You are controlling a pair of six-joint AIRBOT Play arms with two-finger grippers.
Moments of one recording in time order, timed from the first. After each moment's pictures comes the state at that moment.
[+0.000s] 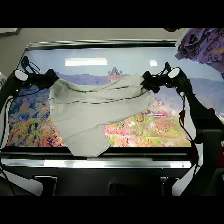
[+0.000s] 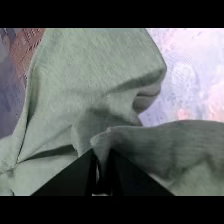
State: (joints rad) left arm 0.13 -1.80 1.64 1.05 -0.75 -1.69; right arm -0.01 -1.99 1.81 -0.87 0.92 1.82
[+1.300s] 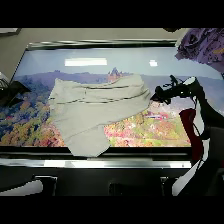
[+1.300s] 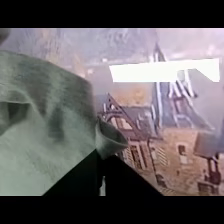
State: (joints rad) left arm 0.41 -1.39 1.40 1.18 -1.20 -1.68; right arm -0.20 -2.07 1.77 -0.87 1.27 1.45
